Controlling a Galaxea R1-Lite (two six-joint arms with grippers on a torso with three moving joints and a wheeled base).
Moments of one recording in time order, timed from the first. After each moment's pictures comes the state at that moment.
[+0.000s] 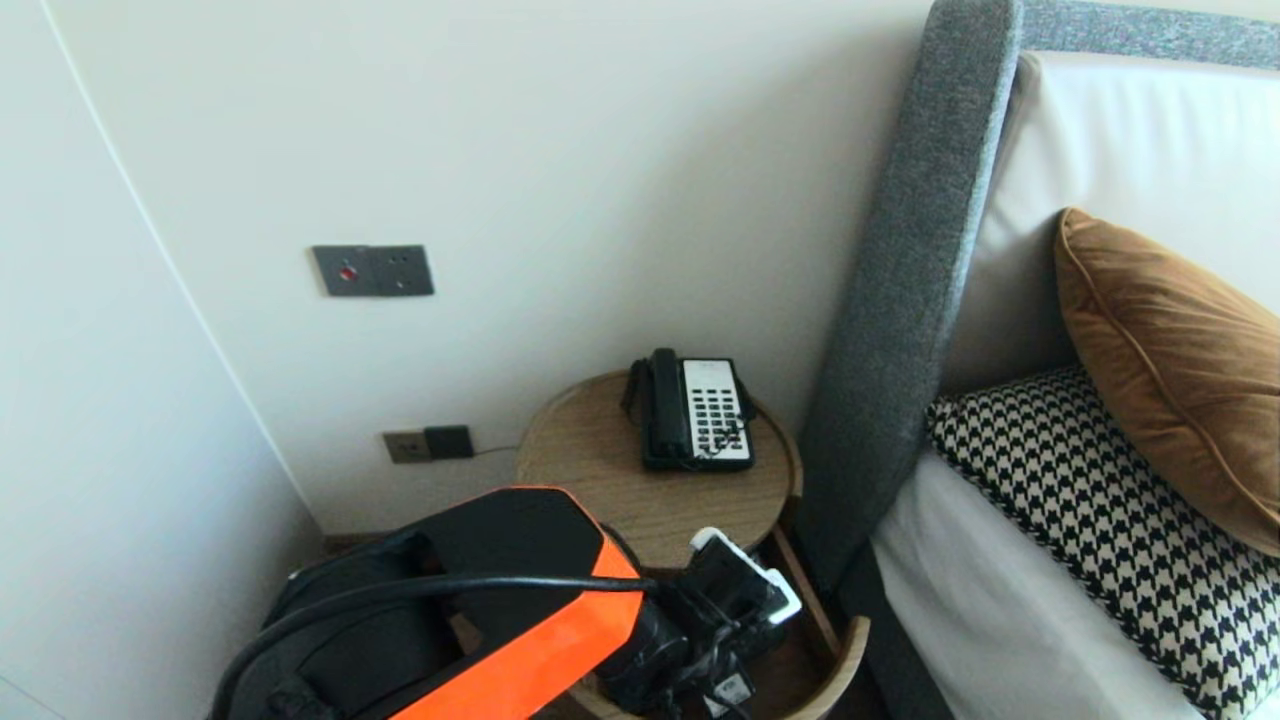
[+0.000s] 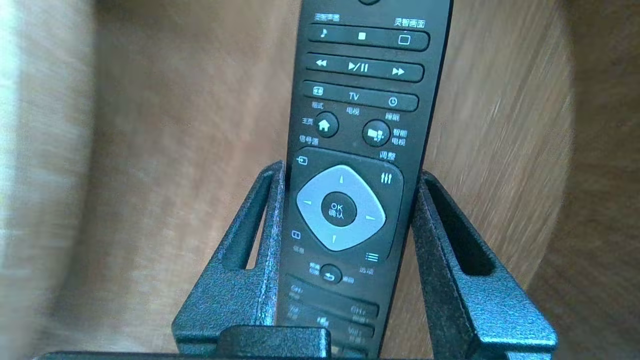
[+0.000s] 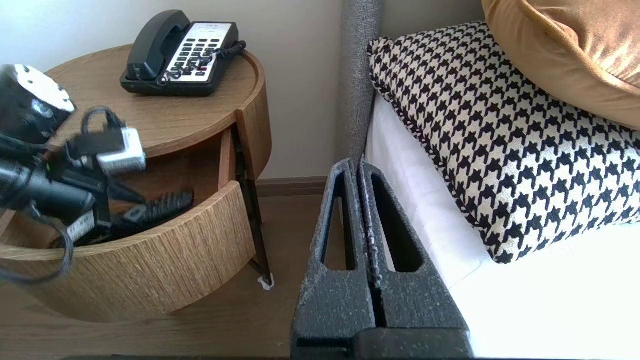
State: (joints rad) left arm -0.96 2.53 -1.39 -0.26 0.08 0.27; right arm 0.01 0.00 0.00 0.01 0.00 -0.01
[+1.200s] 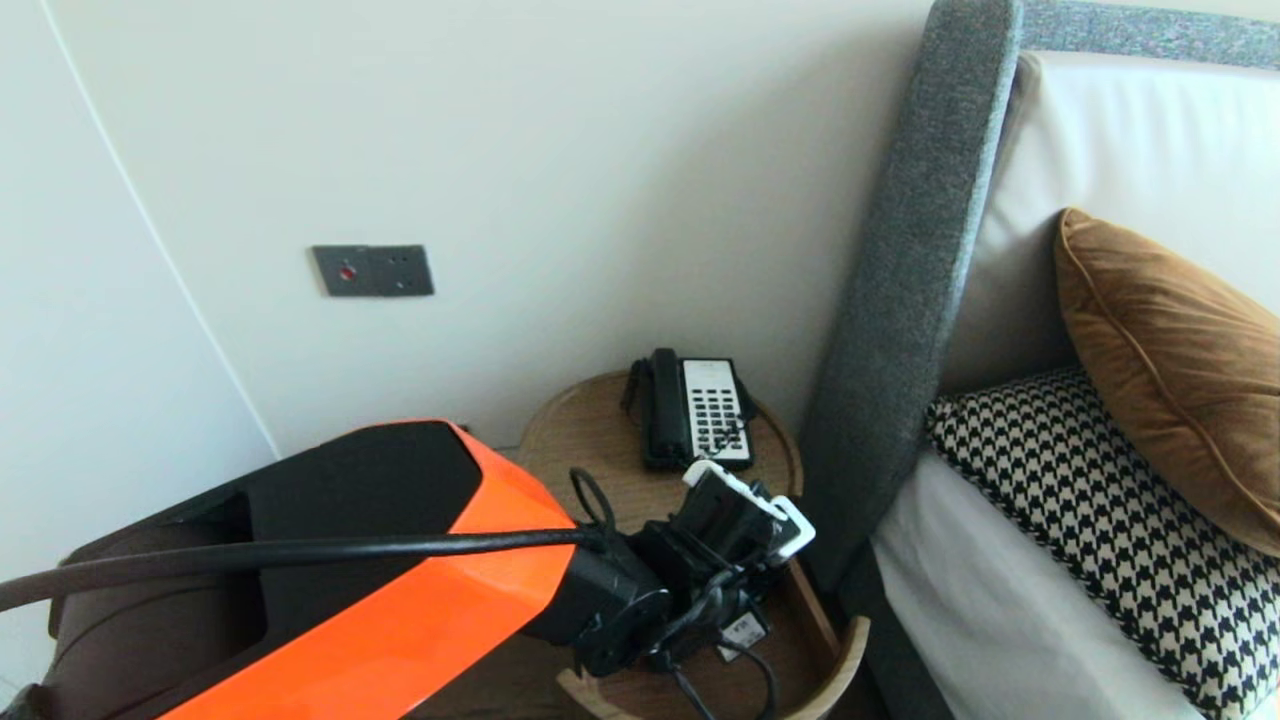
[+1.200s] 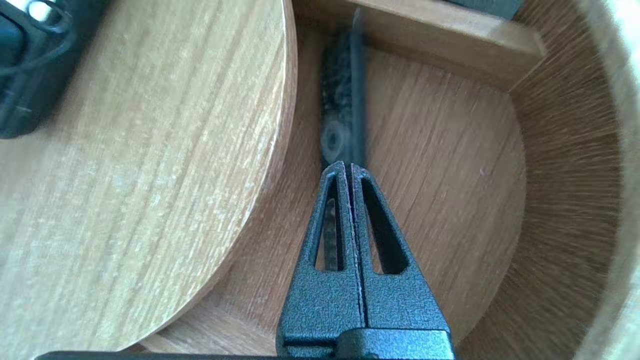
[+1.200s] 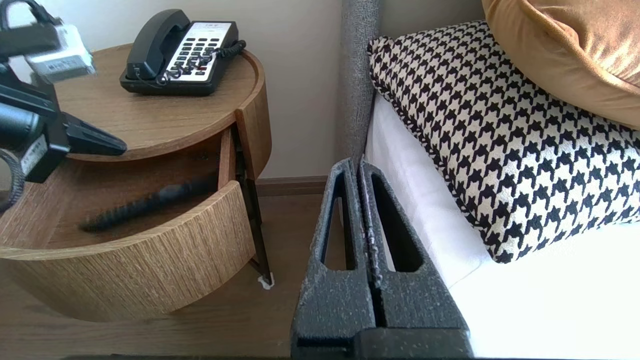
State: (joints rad) left arm -0.96 2.31 -1.33 -0.26 0.15 0.25; right arm 0.01 0.00 0.00 0.01 0.00 -0.01
